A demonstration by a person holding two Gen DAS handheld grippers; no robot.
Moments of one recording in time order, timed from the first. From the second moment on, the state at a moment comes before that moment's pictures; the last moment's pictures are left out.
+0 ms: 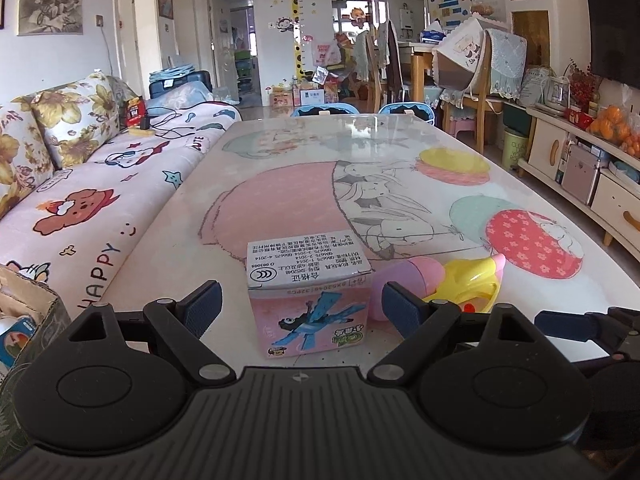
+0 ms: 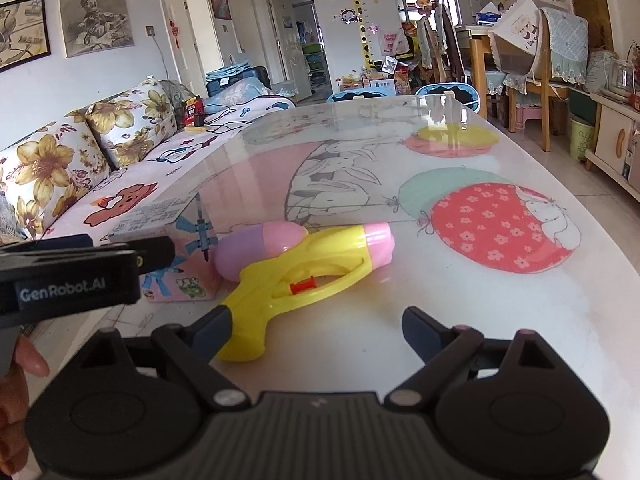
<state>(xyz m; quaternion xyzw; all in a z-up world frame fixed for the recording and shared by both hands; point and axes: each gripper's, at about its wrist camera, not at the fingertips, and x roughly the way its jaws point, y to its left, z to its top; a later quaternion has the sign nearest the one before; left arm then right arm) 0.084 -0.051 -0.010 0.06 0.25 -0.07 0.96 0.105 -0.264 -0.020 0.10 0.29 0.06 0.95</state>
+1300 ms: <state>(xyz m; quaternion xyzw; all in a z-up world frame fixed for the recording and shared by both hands) 0.089 -0.063 -0.024 0.13 0.25 -0.15 0.95 0.148 -0.328 -0.026 0.32 0.28 0.13 0.90</state>
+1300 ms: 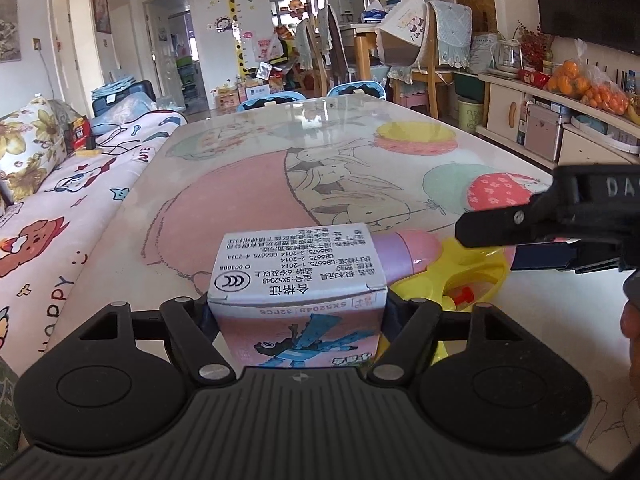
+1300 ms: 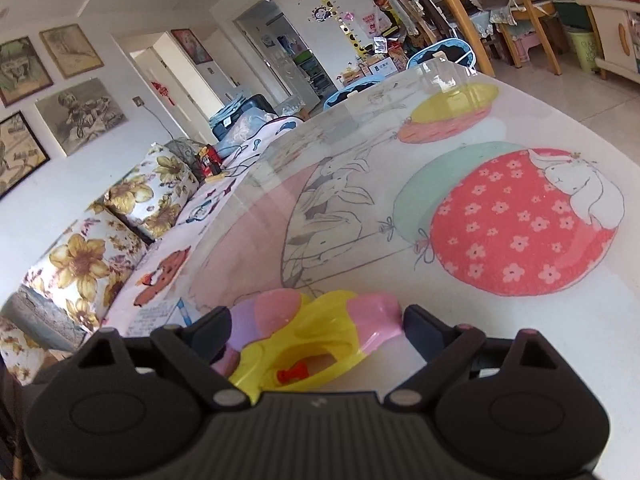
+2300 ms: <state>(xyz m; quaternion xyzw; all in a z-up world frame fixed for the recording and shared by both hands) 0.092 -0.079 -0.022 0.10 0.27 -0.20 0.94 0.156 -0.309 -0.029 0.37 0.27 0.17 0.87</state>
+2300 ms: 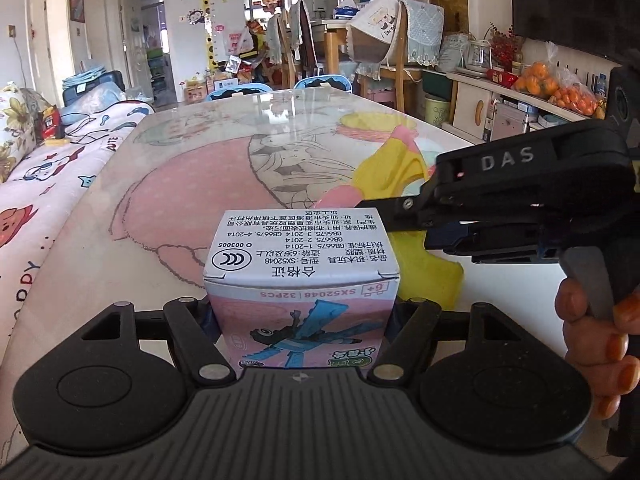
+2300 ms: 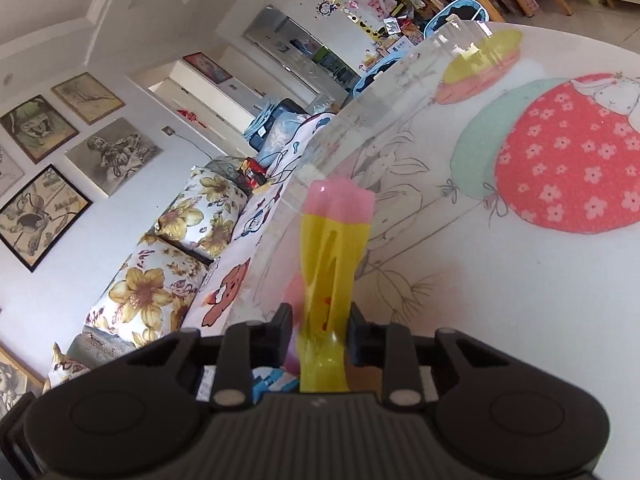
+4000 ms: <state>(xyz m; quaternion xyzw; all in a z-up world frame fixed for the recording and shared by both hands) -0.048 0.011 0.015 0.04 0.29 -0.04 0.95 -0.026 -0.218 0.034 0.20 0.29 0.12 0.93</state>
